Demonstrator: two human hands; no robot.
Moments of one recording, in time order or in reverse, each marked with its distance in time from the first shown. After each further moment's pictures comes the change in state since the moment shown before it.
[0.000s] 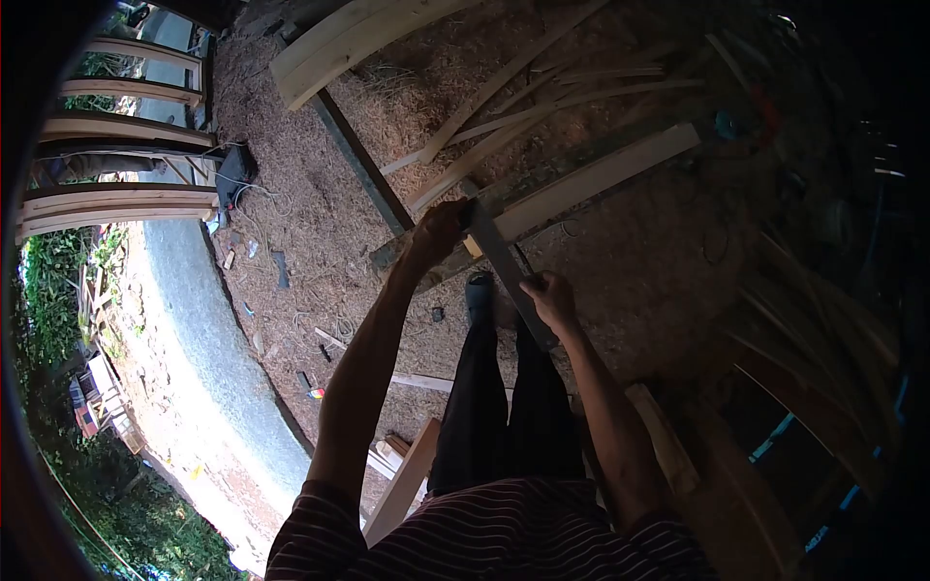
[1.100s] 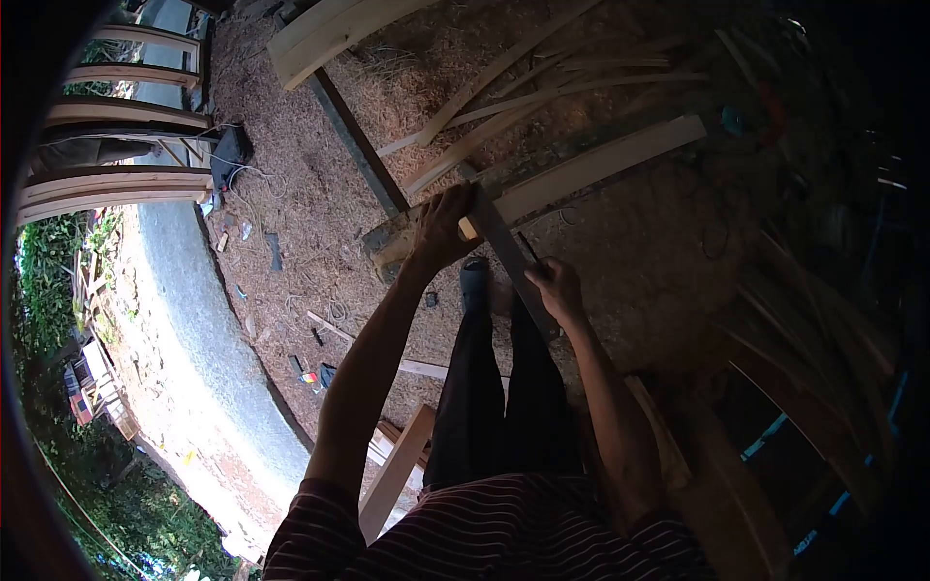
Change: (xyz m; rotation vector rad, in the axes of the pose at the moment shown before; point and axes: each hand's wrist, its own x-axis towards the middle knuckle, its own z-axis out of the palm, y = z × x) left_hand -0.005 0.058 -0.004 0.173 -0.052 -0.212; right_hand -0.005 0.005 -0.014 0.038 -0.029 -0.041
